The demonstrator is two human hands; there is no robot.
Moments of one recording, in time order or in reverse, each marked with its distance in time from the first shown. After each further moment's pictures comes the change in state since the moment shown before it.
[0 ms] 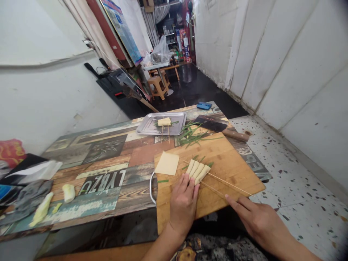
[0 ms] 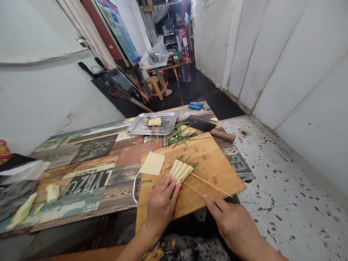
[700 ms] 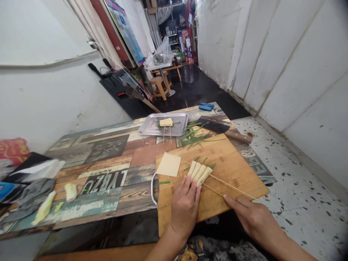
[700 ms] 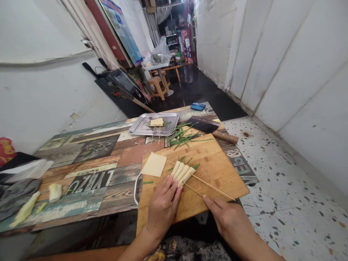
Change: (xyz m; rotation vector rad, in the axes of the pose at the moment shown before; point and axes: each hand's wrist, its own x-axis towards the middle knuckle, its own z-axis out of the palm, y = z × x) left_hand 0.000 0.000 -0.001 0.014 -0.019 0.003; right_hand 0.004 0.004 0.023 0.193 0.020 0.066
